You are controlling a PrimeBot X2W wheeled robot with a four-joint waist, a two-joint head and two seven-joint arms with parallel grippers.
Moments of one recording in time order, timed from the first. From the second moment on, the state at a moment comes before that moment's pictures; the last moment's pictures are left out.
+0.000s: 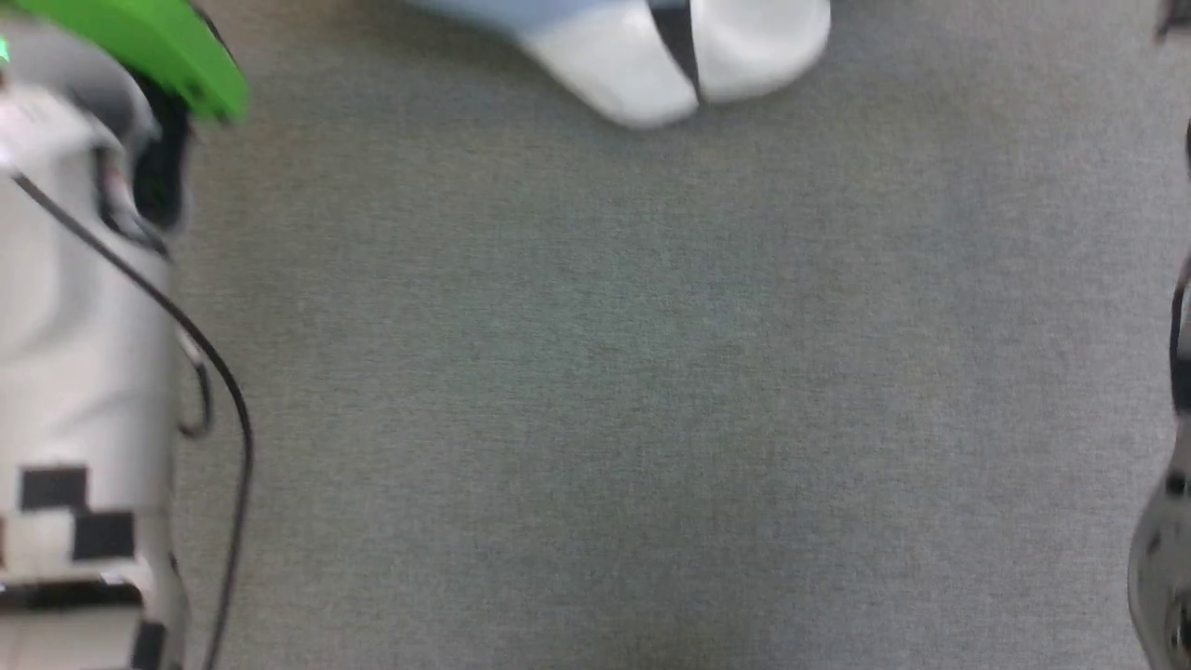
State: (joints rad) left arm -0.99 0.31 -0.08 0.56 -0.45 -0.04 0.12; right arm -1.07 -0.16 -0.22 0.46 0.46 0.13 0.34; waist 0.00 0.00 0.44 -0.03
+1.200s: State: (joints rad) left arm 0.12 0.29 -0.13 -0.04 -0.47 0.20 0.42; right arm 0.06 -0.11 -0.23 -0.17 0.24 0.13 0.92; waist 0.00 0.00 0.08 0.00
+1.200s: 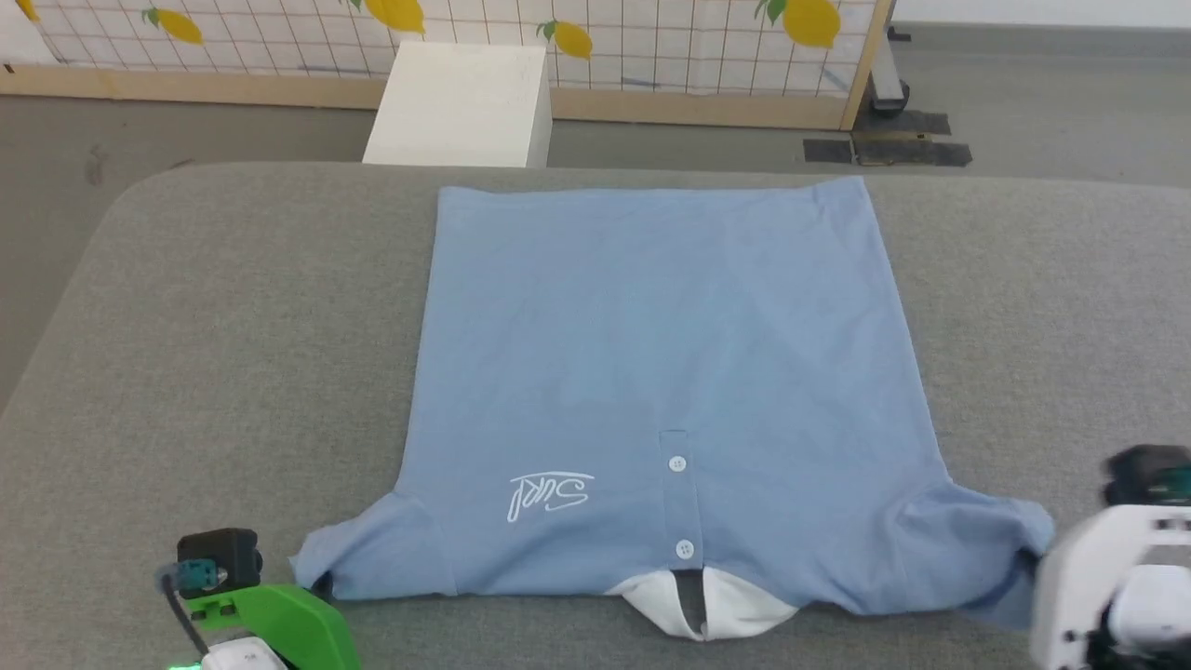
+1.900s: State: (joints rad) left arm 0.07 0.25 -0.09 -0.05 -0.53 0.19 0.31; right arm -0.13 -0.11 -0.30 -0.10 0.41 0.13 0.65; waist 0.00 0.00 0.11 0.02
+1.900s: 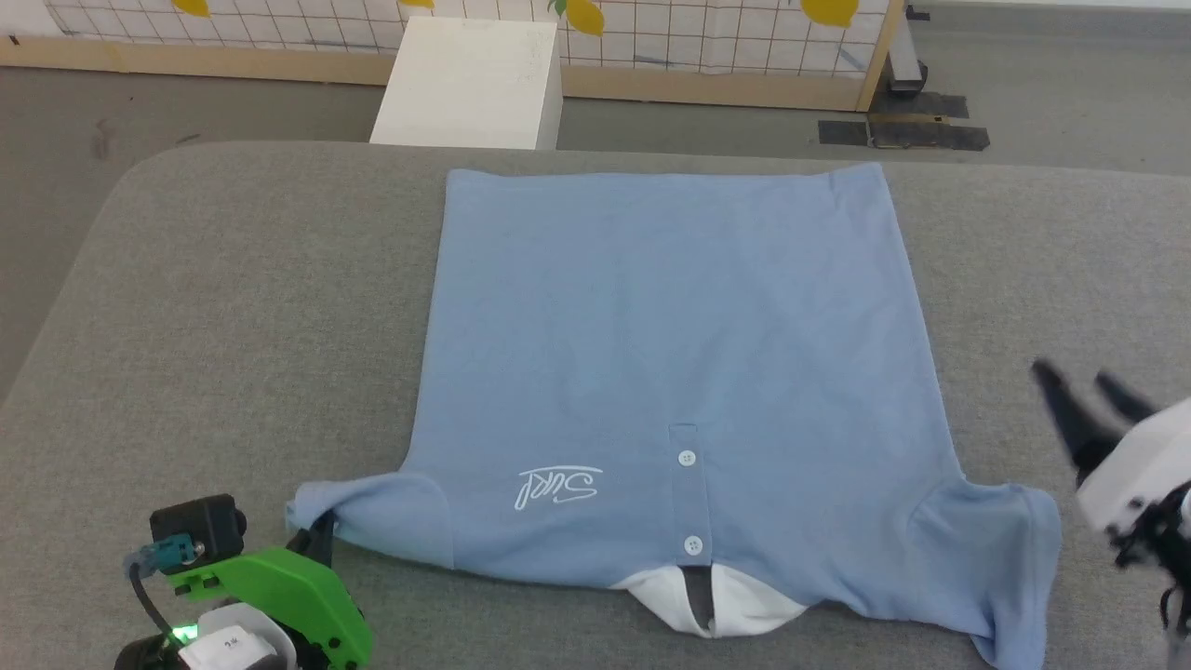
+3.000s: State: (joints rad) left arm 0.00 0.17 -0.15 -0.31 -0.54 0.17 0.21; right arm -1.09 -0.30 -0.18 0.53 -0.11 0.13 0.83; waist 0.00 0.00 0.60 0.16
